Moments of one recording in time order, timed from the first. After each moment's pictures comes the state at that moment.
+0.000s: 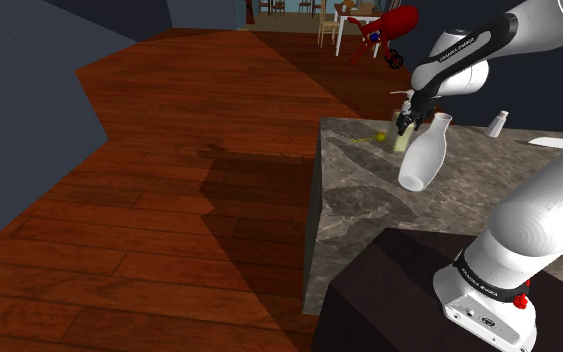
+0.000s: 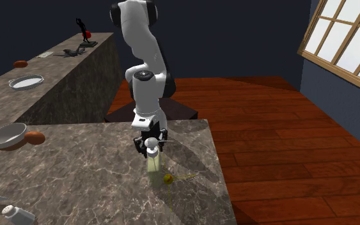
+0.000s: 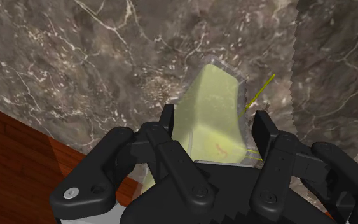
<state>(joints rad) -0.27 -0.11 -0.42 -2.46 -0.11 2.55 -0.30</state>
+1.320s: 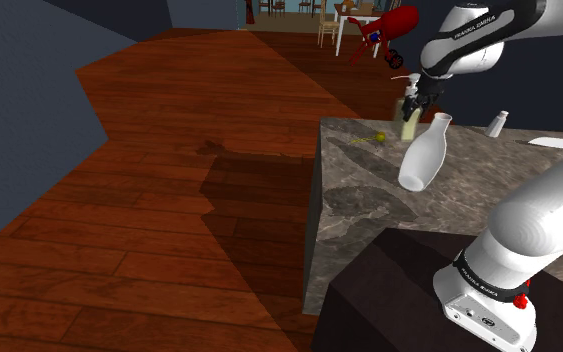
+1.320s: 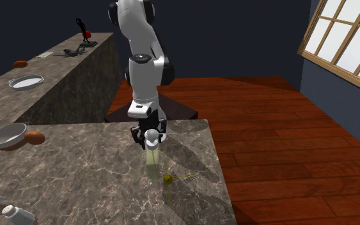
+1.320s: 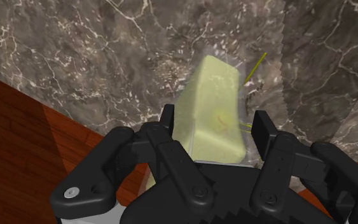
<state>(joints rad) -0.28 -0.21 -0.40 -2.40 -0.15 2.38 -0.28</state>
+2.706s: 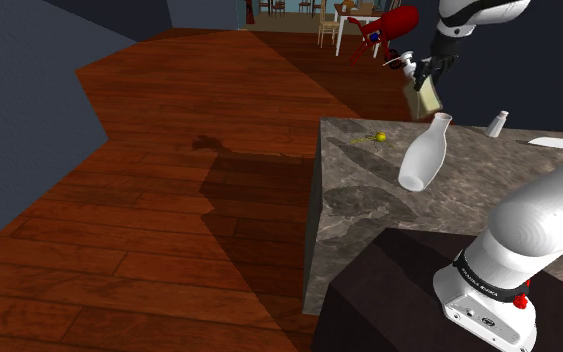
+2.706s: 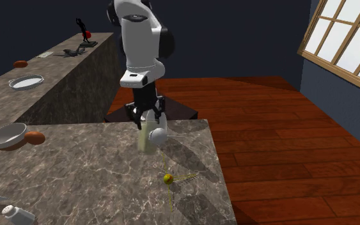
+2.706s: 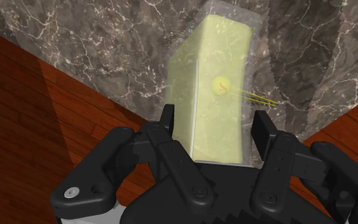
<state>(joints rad) -0.27 -0.31 -0.37 -2.19 -0.16 2.09 -0.27</state>
